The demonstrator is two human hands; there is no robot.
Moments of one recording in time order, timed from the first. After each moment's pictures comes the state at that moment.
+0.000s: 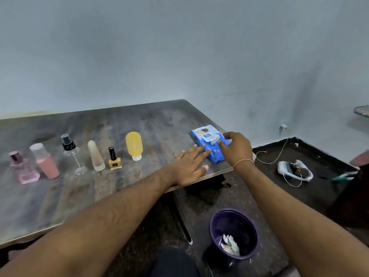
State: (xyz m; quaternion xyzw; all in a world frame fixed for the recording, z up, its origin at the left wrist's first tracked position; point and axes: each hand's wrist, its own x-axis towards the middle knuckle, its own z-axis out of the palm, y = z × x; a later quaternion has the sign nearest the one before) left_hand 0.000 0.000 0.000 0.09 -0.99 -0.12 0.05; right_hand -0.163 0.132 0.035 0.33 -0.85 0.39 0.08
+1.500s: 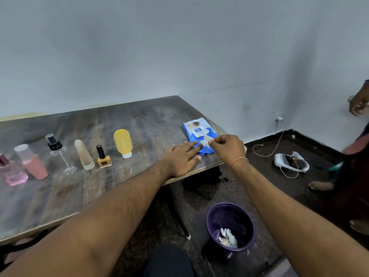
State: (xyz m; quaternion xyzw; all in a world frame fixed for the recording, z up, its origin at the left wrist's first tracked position) left_hand -0.022 -0.002 -0.003 0.15 -0.99 -0.07 0.02; right_hand -0.152 0.156 0.030 0.28 -0.83 0.48 -0.03
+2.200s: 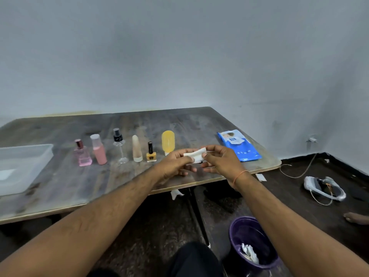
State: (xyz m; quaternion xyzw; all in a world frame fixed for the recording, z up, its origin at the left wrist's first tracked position) left_hand 0.135 -0.023 0.026 0.19 -0.68 -0.68 0.19; right_hand -0.013 0.119 0.049 0.36 -0.62 0.62 -0.32
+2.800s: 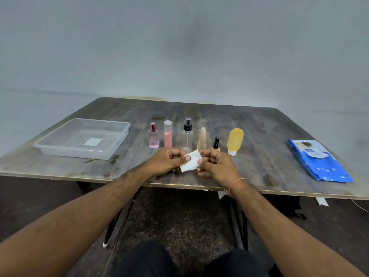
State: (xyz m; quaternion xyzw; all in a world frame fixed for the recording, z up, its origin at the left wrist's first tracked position) left_hand 0.339 -0.098 0.011 0.34 -0.71 -0.54 0.29; right_hand 0.144 0.002 0.015 0.47 -0.56 0.55 -0.41
